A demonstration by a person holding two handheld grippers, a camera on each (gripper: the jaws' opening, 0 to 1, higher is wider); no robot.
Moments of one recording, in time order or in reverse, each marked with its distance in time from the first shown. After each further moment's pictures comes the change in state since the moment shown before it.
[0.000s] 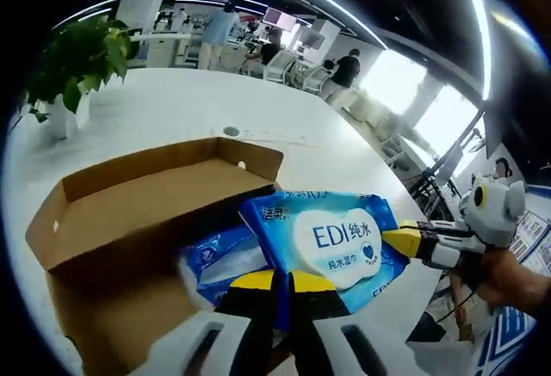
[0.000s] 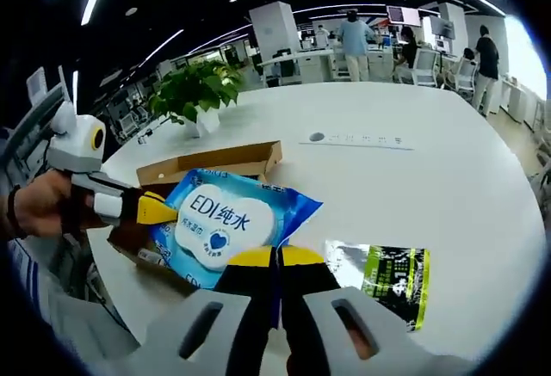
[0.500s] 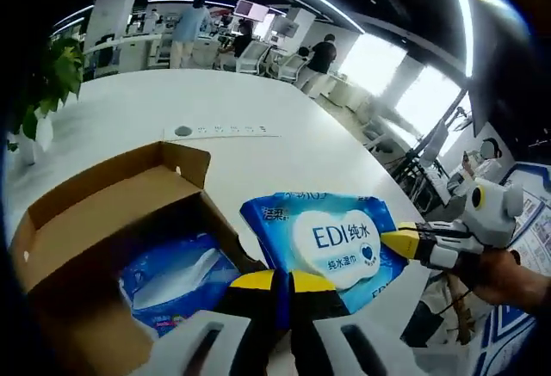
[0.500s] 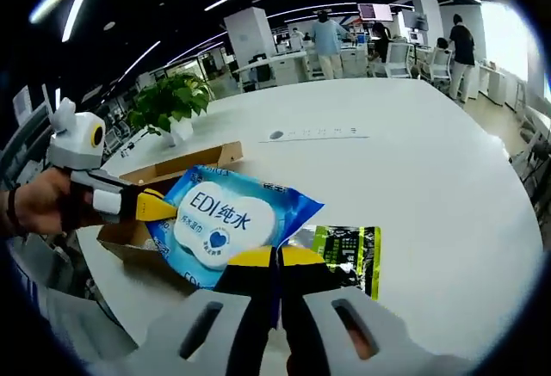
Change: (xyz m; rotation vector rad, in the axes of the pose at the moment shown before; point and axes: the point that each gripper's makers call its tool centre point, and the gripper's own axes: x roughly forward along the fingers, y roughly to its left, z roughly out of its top) left arm 0.041 -0.059 0.001 0.079 0.055 -0.068; right arm -0.041 -0.059 -0.017 0.074 -0.023 -0.078
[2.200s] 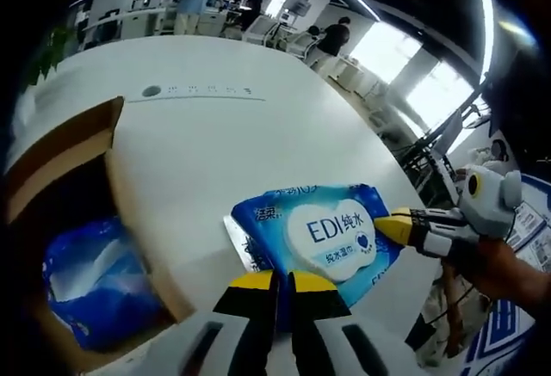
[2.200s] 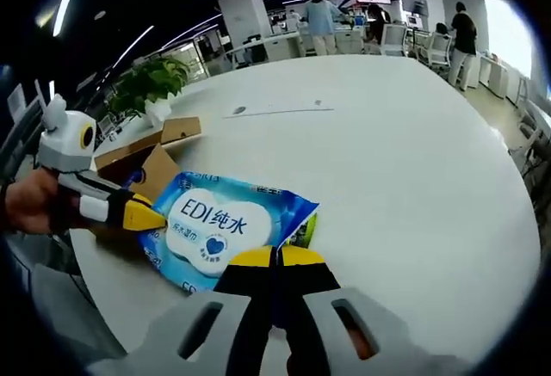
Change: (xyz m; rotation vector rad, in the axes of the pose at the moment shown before) left arm 0.088 -0.028 -0.024 -0.081 0.104 0.017; right arm 0.026 -0.088 -0.024 -0.020 0.110 0.001
